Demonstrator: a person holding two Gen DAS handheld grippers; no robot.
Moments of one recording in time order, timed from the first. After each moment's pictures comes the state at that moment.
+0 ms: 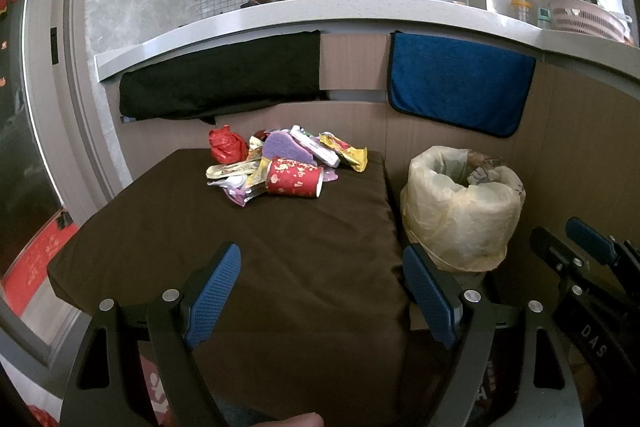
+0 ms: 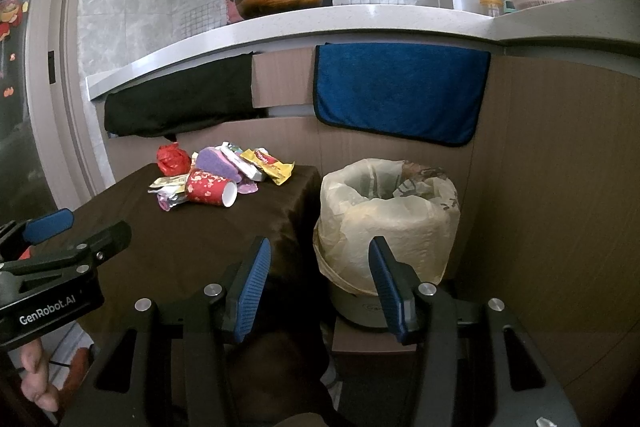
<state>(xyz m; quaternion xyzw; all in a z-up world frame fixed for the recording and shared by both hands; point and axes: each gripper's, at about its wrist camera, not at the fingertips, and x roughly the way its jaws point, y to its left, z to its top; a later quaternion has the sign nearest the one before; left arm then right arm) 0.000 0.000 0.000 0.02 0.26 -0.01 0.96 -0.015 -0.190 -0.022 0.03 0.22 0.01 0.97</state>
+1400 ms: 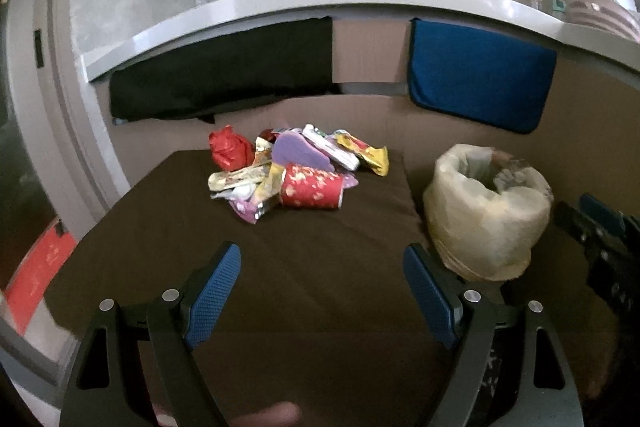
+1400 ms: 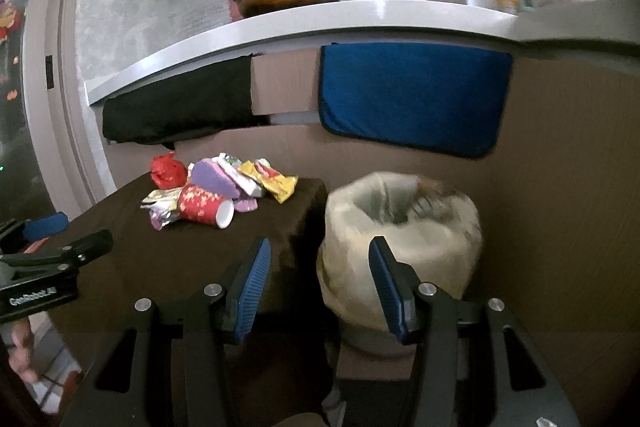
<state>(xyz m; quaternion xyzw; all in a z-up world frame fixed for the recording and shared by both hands) 0.075 0.036 -0.003 0.03 0.29 -0.02 0.96 0.054 -0.189 -0.017 0.03 0.22 0.04 0.97</state>
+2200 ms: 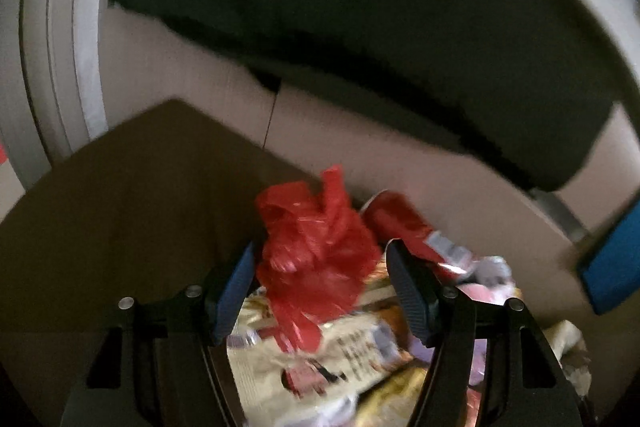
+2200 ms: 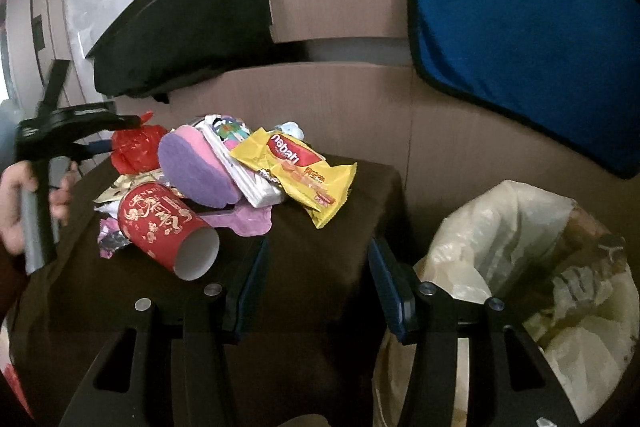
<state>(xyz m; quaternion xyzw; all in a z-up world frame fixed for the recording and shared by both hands) 0.394 0.228 -0.065 -0.20 0.37 0.04 0.91 0.291 -0.132 -0.087 0.01 0.33 0.14 0.94</state>
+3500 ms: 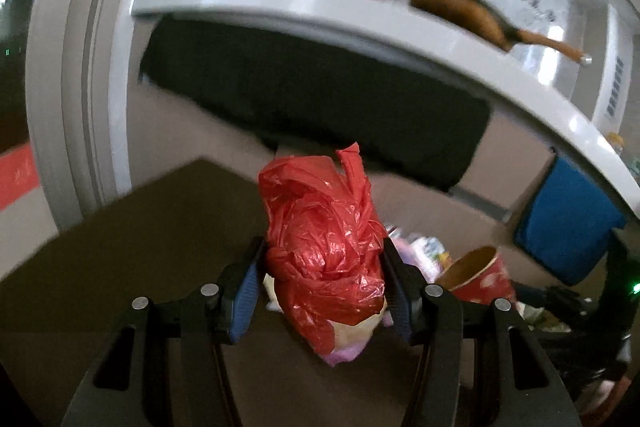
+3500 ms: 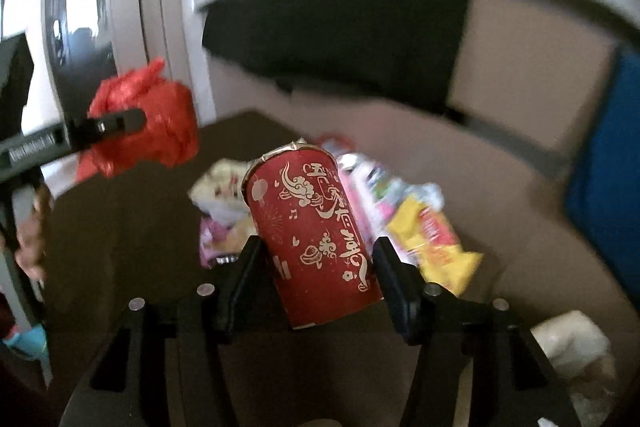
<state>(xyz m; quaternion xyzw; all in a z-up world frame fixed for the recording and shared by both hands) 0.214 0.196 0.017 -0.15 0.22 0.03 0.96 0.289 -0.057 -0.014 -0.09 0.30 0.30 0.90</state>
